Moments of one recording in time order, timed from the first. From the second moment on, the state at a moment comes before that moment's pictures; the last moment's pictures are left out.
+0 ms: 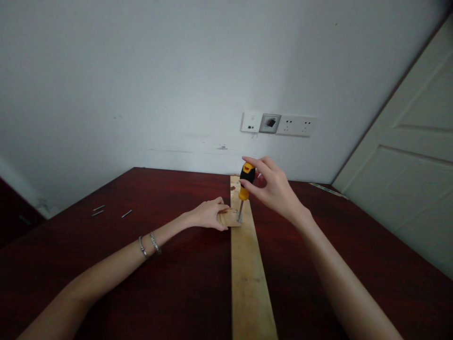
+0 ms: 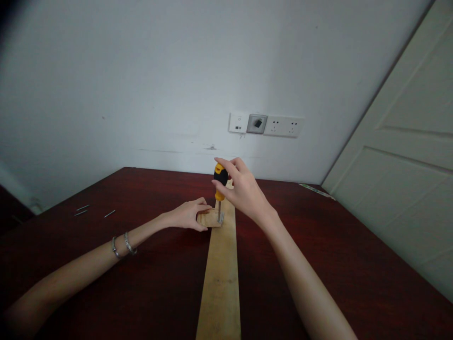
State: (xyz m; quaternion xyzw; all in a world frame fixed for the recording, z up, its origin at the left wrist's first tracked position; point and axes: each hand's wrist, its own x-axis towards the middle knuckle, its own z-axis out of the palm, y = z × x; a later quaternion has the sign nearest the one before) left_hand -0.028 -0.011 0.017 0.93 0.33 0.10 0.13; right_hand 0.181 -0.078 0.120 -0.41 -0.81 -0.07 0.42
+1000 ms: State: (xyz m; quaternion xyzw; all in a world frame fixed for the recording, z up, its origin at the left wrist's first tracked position) left_hand -0.029 -0.010 0.015 0.92 0.34 0.10 0.16; right_hand 0.184 -0.068 0.114 -0.42 -0.80 -0.02 0.43
